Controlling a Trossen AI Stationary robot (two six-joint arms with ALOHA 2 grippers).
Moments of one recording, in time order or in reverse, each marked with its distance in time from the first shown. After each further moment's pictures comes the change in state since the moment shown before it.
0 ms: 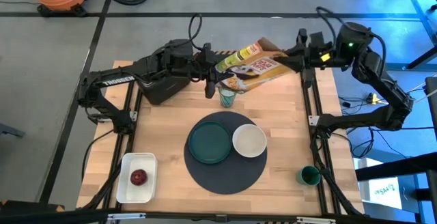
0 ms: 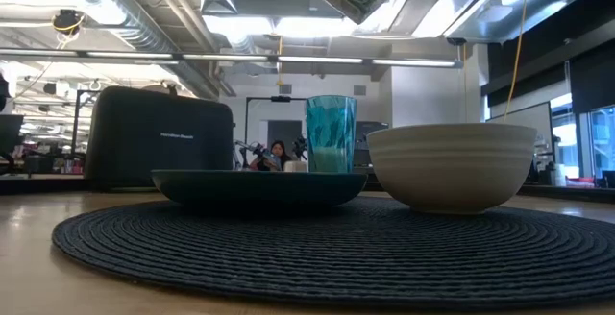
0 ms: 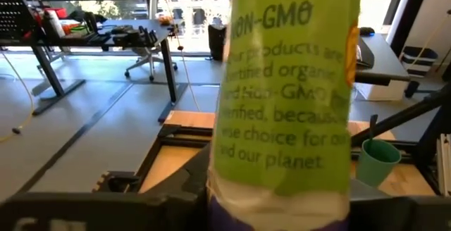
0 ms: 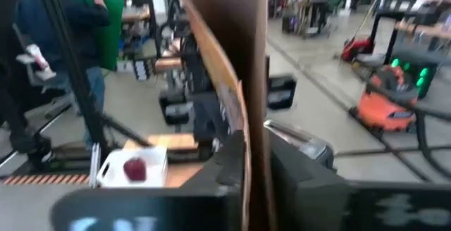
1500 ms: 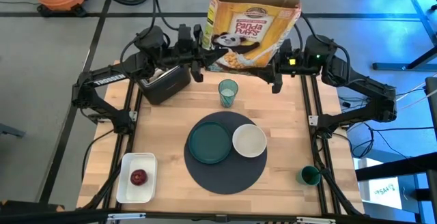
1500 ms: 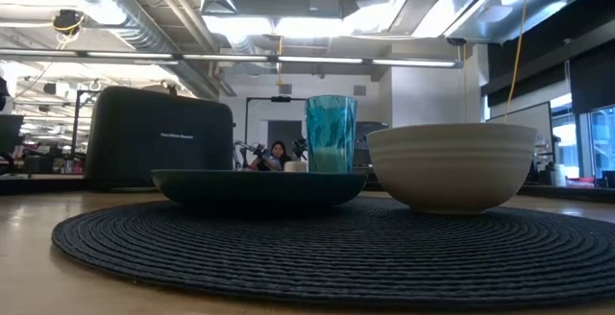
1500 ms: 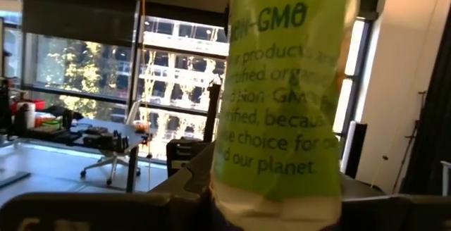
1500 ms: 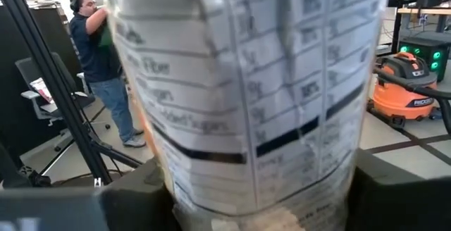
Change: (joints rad) left arm 0.021 -0.058 0.001 0.405 0.082 -0.236; right arm 0.183 0.136 -0.119 0.296 0.210 0.159
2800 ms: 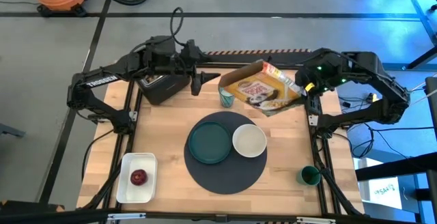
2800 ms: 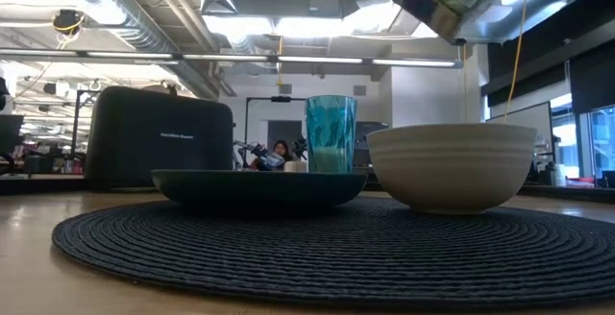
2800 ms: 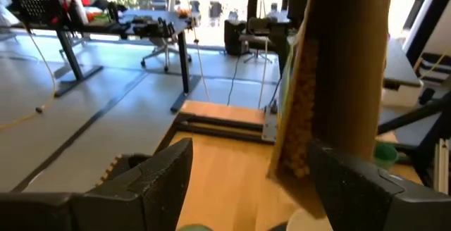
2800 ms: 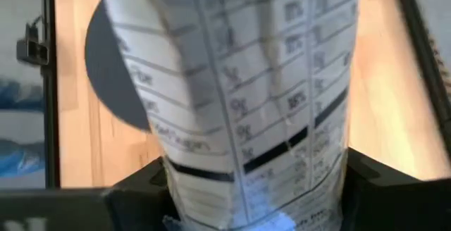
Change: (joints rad) left arm -0.031 -0.062 -0.001 -0.563 -0.148 0.186; right arm 0.000 -0.056 0.230 -1.300 0.051 -0.242
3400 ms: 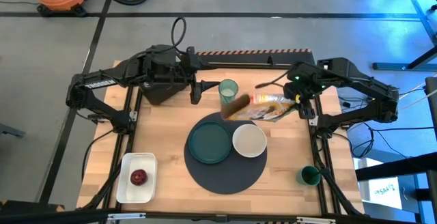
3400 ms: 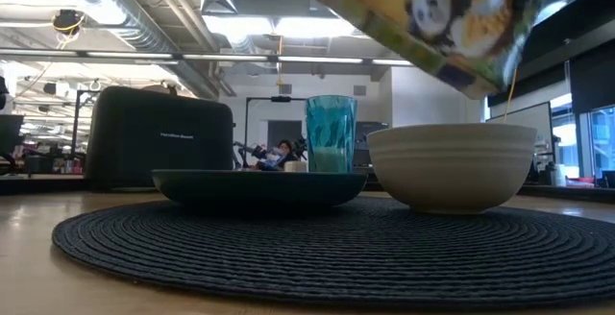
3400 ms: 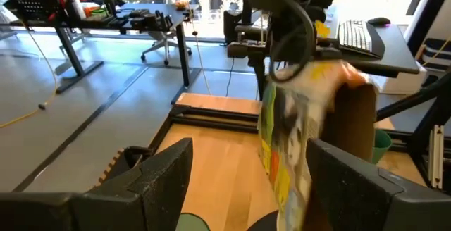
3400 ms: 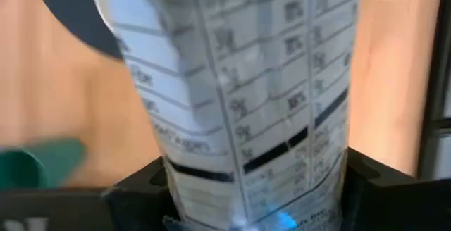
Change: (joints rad) left arm -0.093 -0.007 0.000 -0.034 -0.099 0.000; right arm 0.001 0.037 -0.201 -0.002 0.096 -0.292
